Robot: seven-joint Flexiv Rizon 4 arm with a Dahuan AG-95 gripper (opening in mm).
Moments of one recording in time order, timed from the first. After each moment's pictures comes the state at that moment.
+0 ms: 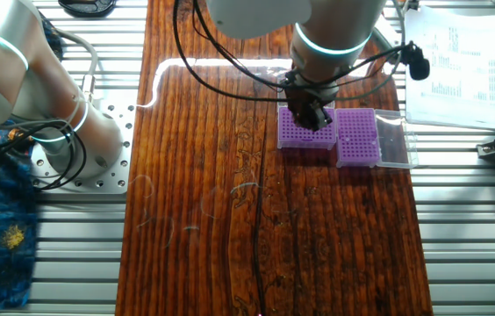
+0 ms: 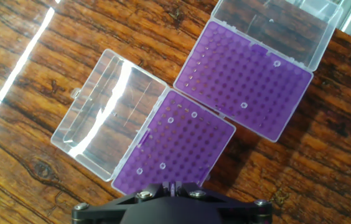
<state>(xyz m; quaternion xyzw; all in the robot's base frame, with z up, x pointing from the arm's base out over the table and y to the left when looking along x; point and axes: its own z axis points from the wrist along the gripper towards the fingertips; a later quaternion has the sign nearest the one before) 0.463 0.019 0.083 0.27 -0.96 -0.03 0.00</state>
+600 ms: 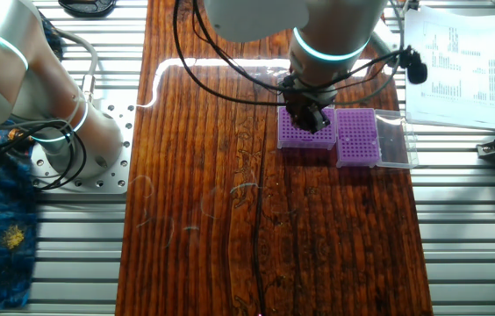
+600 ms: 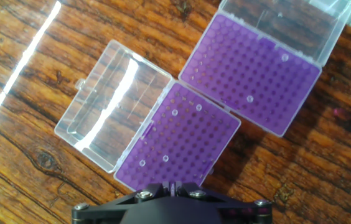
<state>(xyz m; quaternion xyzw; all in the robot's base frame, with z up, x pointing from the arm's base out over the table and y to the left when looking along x) 0.454 0.018 0.081 0.27 -0.96 -0.03 0.01</state>
